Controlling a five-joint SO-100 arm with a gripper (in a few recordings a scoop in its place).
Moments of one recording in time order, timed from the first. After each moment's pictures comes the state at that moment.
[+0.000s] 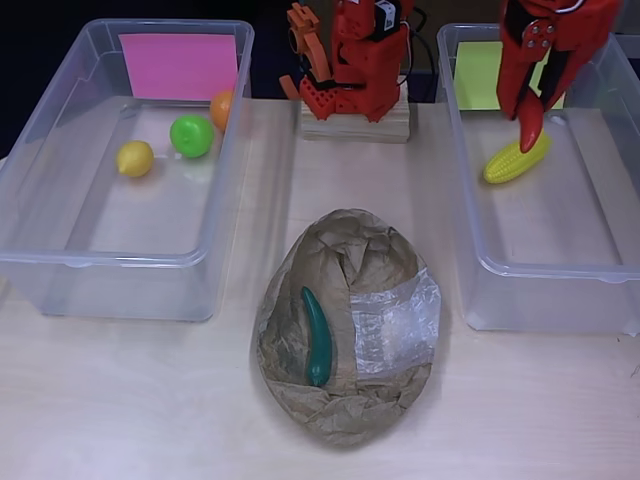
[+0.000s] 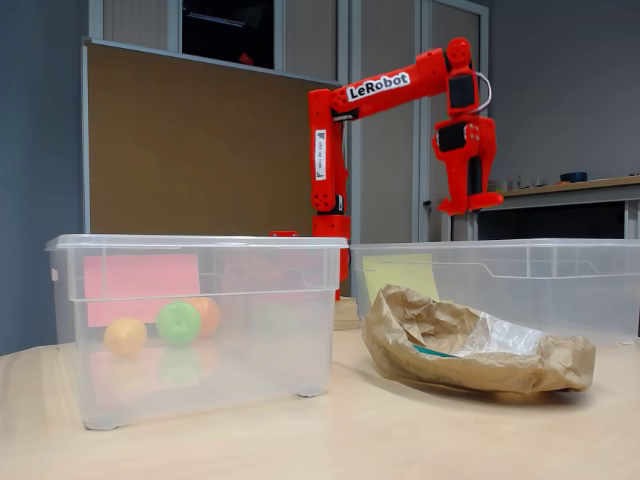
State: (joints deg) arm -53.4 95.6 83.5 99.8 125.6
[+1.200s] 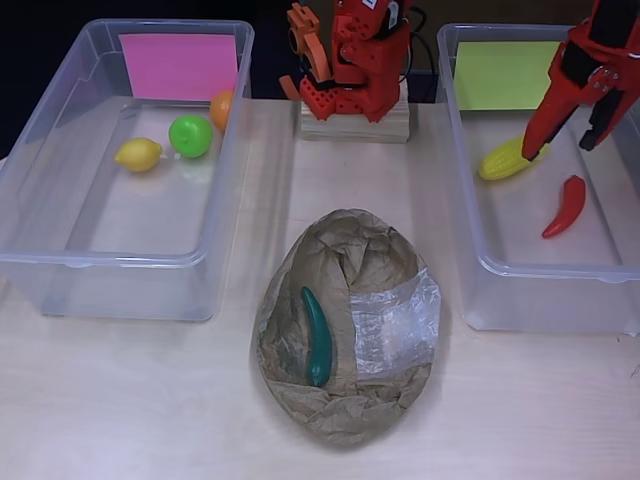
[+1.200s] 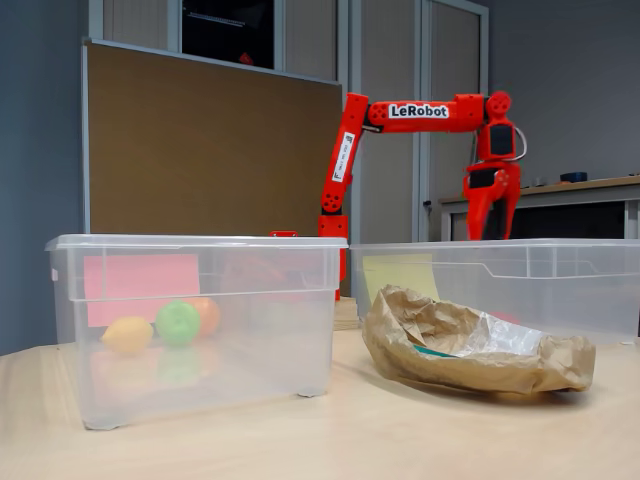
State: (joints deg) arm -55.4 77.7 68.6 93.5 116.0
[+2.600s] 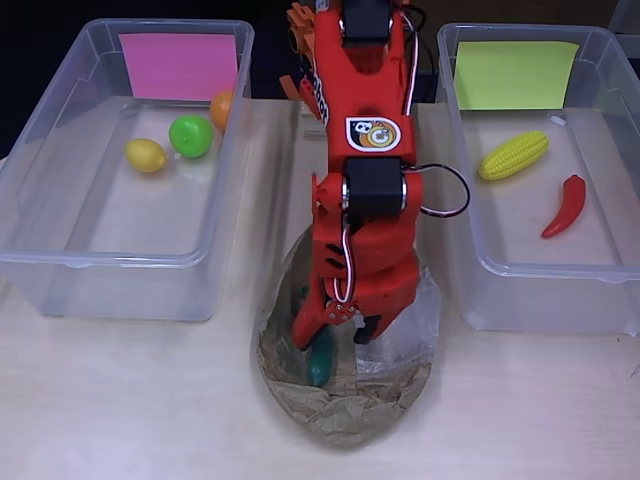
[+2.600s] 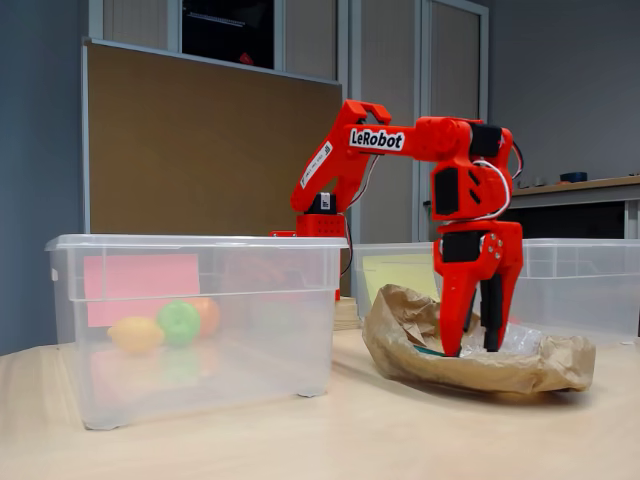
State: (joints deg) arm -7.3 40.9 51.8 78.7 75.7
